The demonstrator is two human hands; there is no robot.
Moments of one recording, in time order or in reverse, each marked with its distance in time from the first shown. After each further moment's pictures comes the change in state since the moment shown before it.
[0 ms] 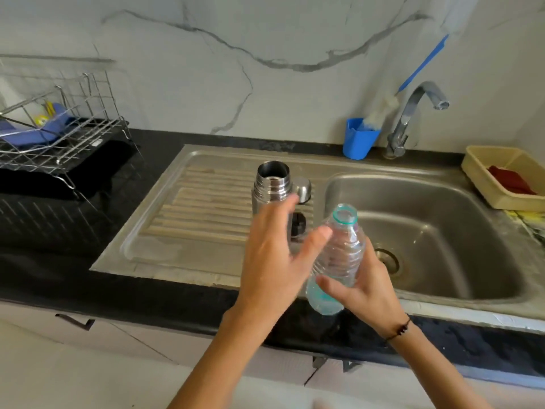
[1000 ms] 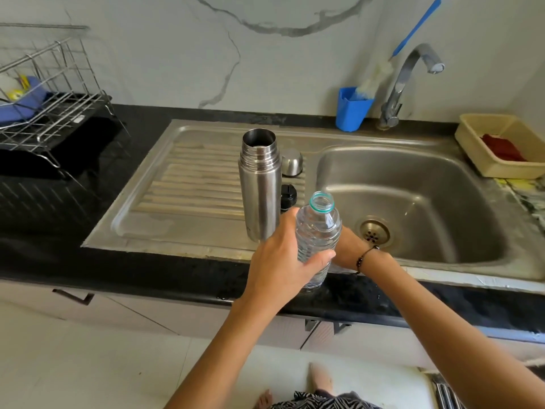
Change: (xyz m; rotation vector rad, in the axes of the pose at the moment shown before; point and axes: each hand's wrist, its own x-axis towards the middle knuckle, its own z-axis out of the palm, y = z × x) left_hand -0.034 -0.020 0.036 0.141 -0.209 -0.095; right_hand 0.041 0.038 0.007 -0.735 -0.605 0.120
